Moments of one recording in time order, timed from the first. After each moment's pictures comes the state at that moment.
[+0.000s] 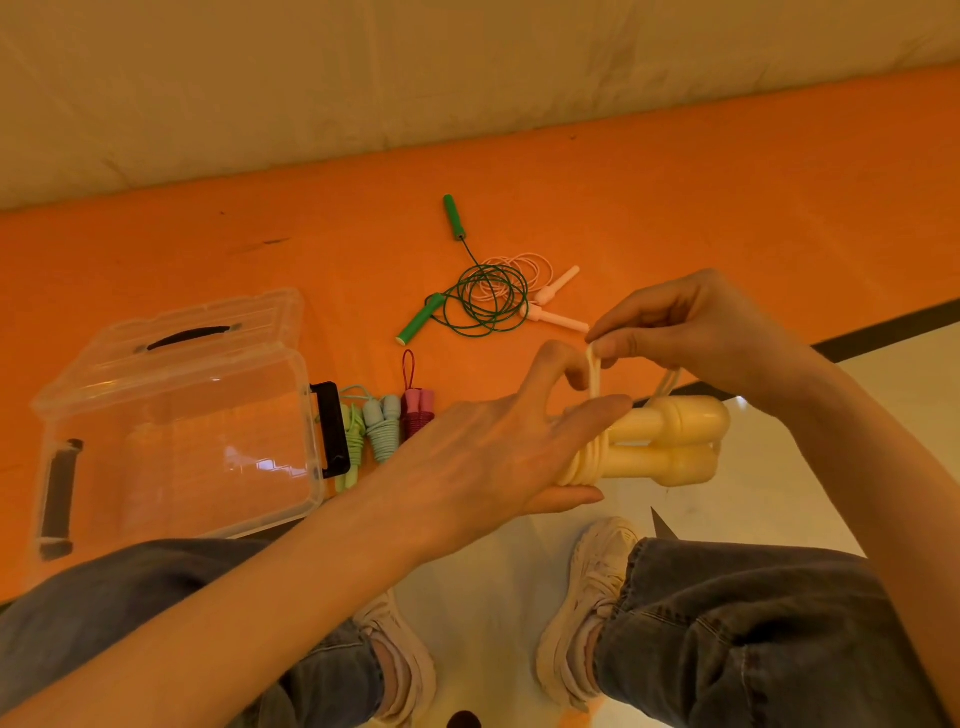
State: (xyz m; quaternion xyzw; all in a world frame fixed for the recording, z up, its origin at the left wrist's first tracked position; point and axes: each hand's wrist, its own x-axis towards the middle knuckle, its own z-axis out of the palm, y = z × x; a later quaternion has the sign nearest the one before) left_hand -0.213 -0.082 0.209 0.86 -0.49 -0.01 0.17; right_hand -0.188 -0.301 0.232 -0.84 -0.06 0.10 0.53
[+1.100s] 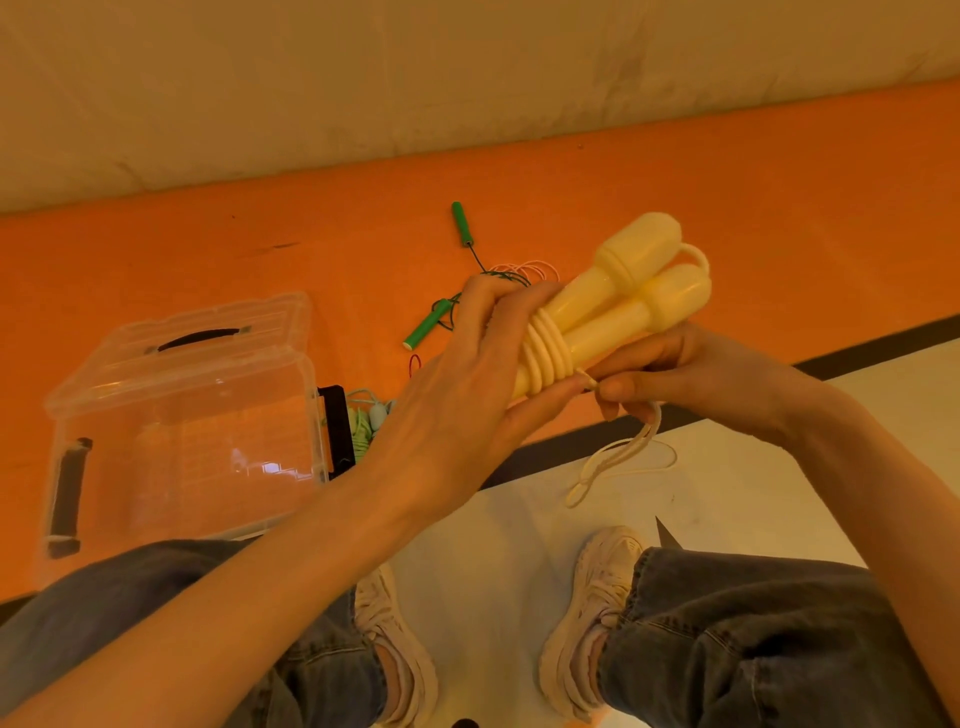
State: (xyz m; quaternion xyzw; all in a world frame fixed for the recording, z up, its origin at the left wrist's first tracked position) left_hand -0.198 -0.074 0.217 0.86 -0.31 0.05 0.40; right_hand -0.197 -0.297 0.230 -0.78 -0.09 0.27 0.55
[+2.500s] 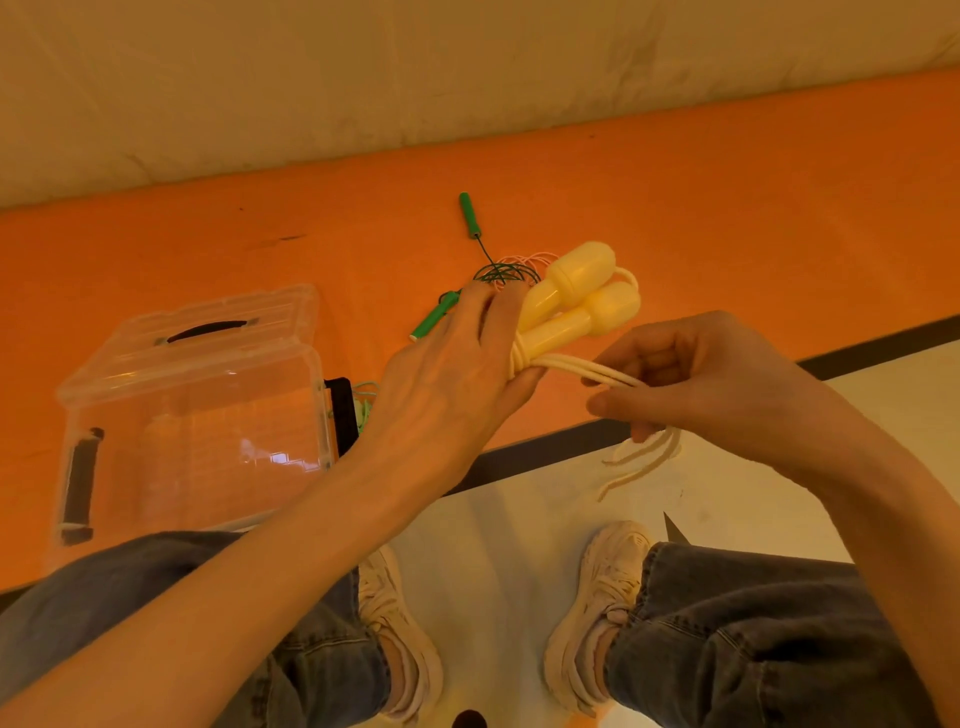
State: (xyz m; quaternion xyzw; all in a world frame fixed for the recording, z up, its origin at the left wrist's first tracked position) left_hand -0.187 -0.073 0.203 0.94 -0.27 0.08 0.17; right_hand -0.220 -0.270 0.254 -0.84 0.02 0.19 0.50
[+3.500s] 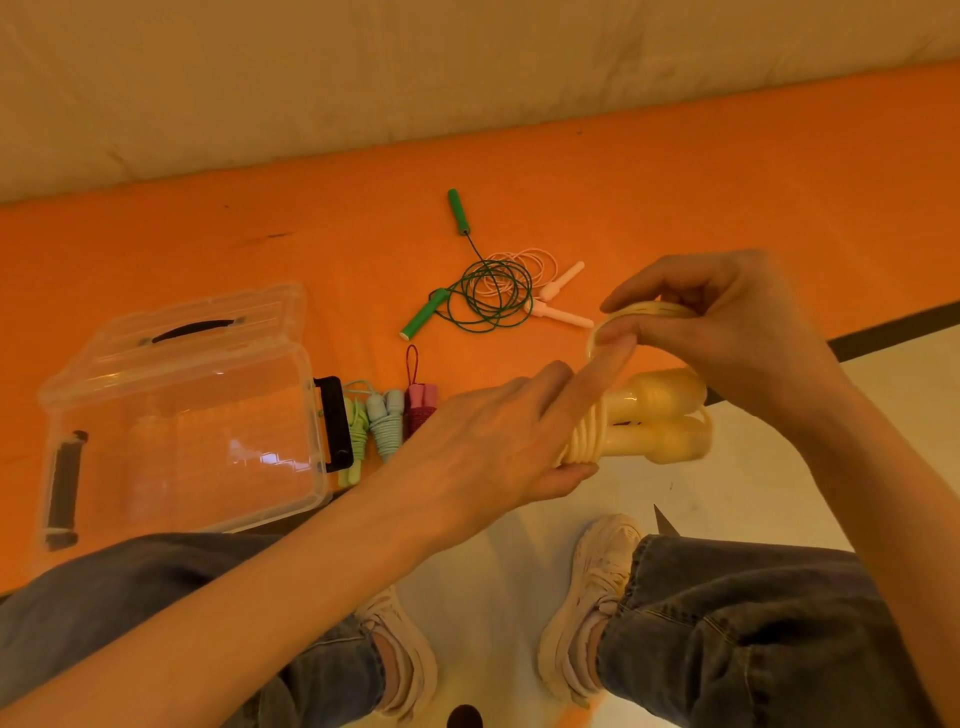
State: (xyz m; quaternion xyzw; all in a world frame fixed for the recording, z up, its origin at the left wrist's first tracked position) left_hand -0.211 -0.087 0.195 0.87 -0.45 0.10 0.15; right_hand -0.204 -0.281 0.253 -0.91 -0.05 -0.03 0.42
